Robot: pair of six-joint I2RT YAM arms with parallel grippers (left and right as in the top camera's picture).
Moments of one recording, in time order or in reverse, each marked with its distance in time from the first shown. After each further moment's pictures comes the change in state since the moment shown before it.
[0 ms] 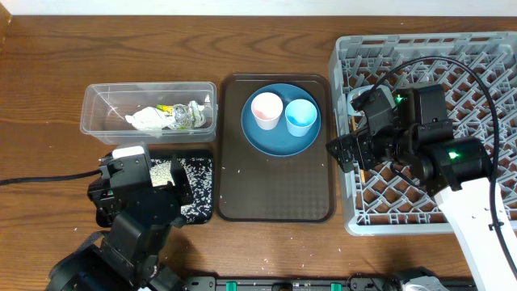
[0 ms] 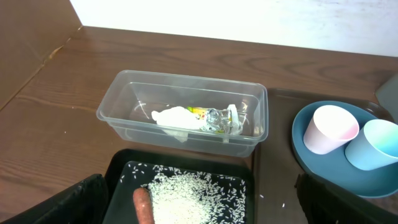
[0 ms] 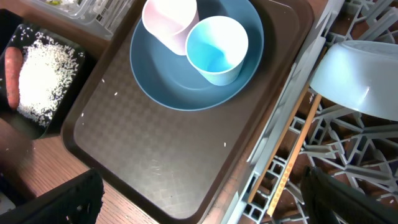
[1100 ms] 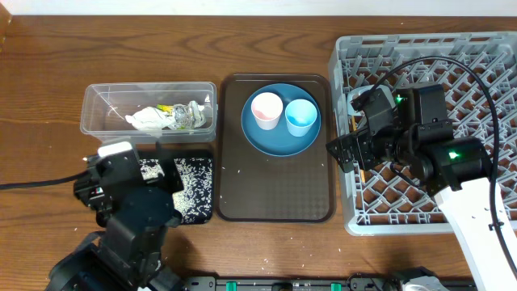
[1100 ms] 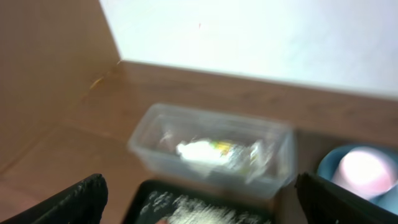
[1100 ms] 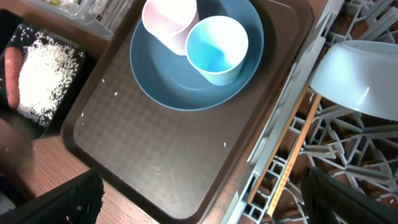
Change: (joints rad) left arm 0.000 0.000 0.000 0.120 -0.170 0.063; right arm 0.000 0.000 0.000 -0.001 0.000 0.000
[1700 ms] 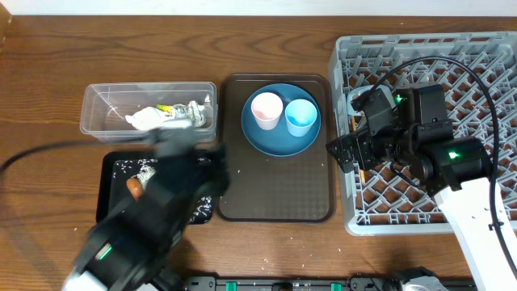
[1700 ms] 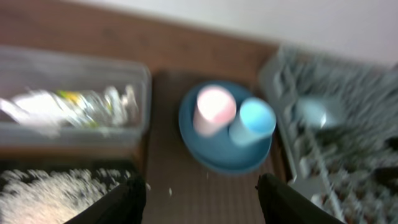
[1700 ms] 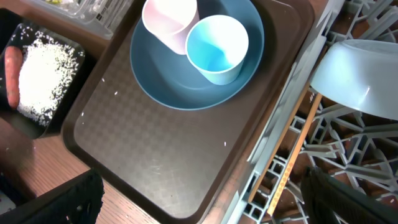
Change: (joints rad) left arm 0.001 0.196 0.006 0.128 0.568 -0.153; right arm 0.001 0.000 0.000 -0.002 0.000 0.000
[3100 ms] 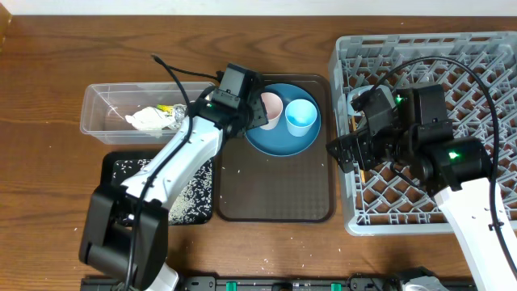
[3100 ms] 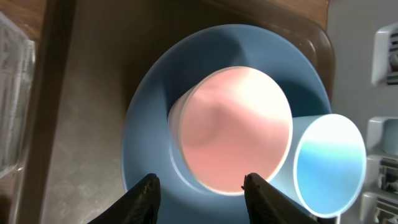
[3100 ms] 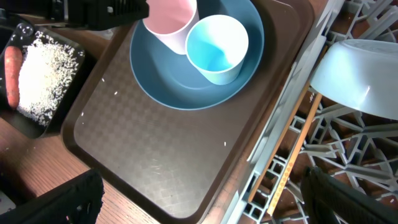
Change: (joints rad) left arm 0.251 0.866 0.161 0.344 0.404 -0.069; right arm 0.000 0.000 0.000 0.000 0.000 0.000
